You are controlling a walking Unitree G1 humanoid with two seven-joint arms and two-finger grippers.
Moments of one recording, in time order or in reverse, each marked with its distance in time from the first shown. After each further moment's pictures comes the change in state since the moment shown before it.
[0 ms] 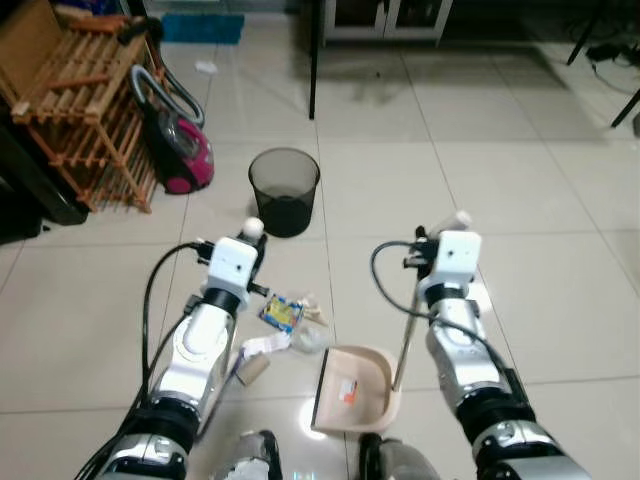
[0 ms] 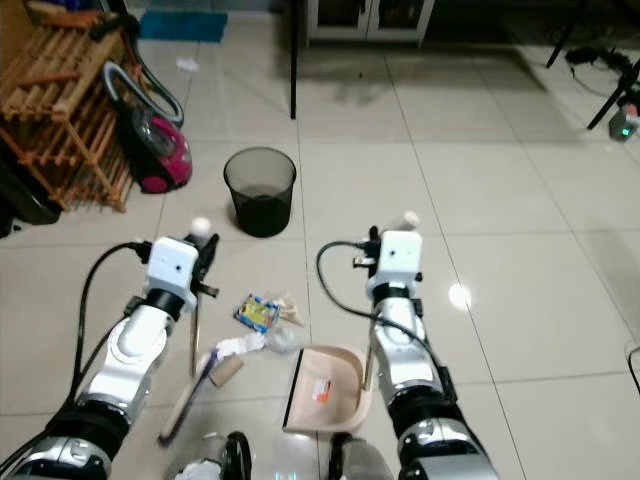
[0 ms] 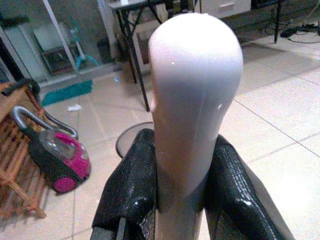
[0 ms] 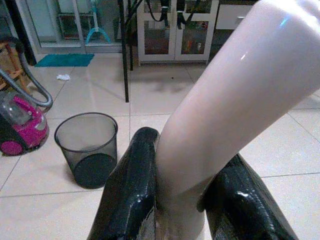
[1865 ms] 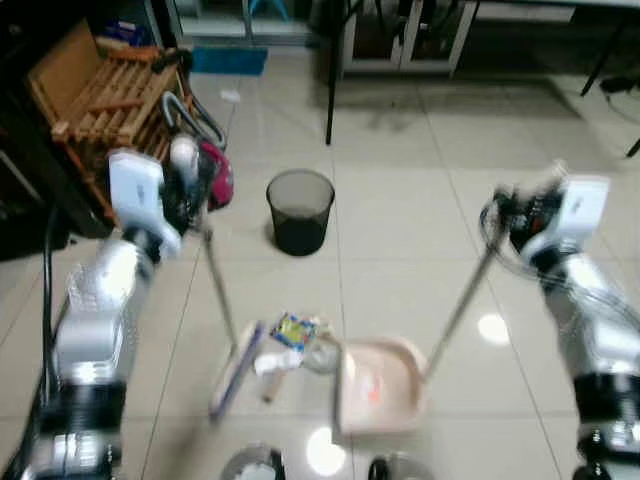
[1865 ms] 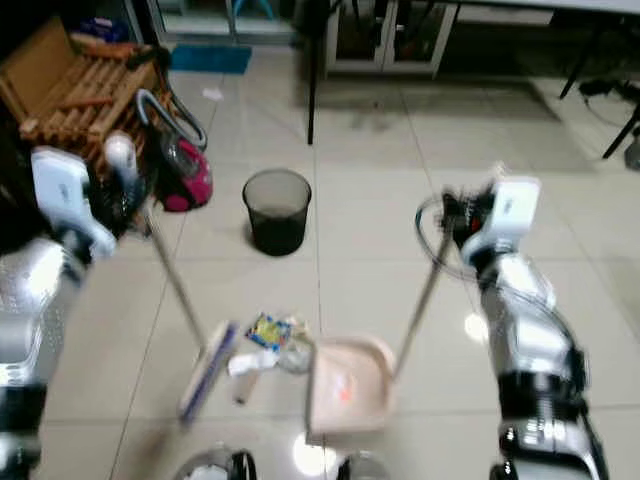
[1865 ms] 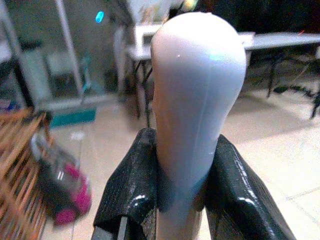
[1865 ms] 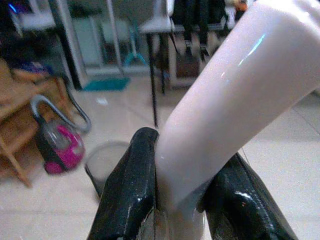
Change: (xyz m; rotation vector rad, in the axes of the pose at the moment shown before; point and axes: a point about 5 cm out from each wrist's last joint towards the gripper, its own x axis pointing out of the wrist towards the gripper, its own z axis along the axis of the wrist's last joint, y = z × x) left arm -0.007 0.086 0.072 -0.168 -0.049 -0.030; right arm 0.019 -0.109 0.094 0.088 -0.008 0.136
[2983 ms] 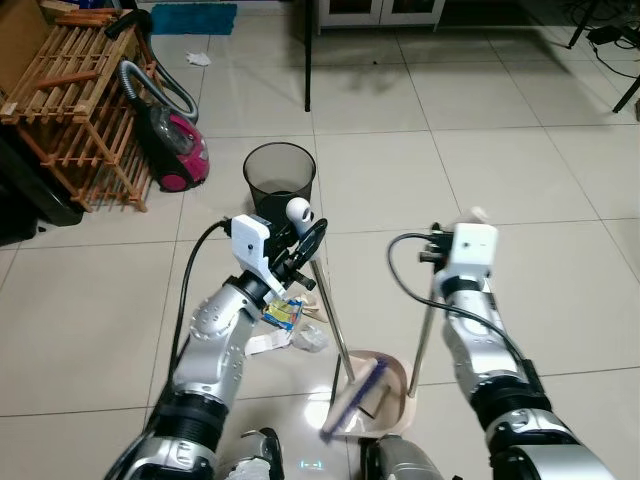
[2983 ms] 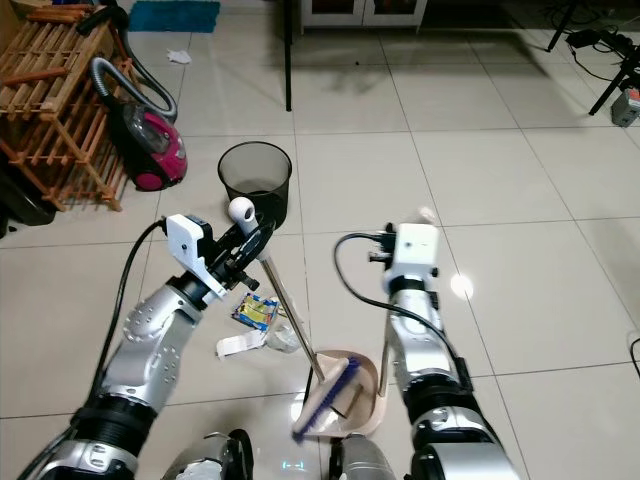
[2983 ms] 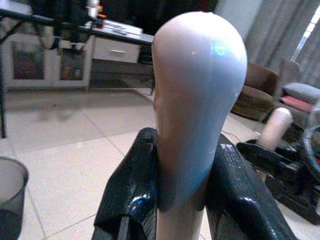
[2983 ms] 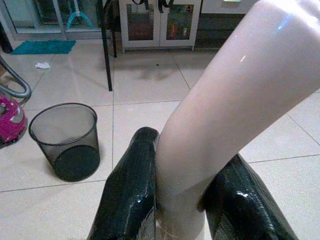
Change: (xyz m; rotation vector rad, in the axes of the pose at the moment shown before) left arm 0.023 -0.111 -0.038 -0.270 -0.126 -0.410; right arm 0.001 0.068 -0.096 -0.101 0.055 -0.189
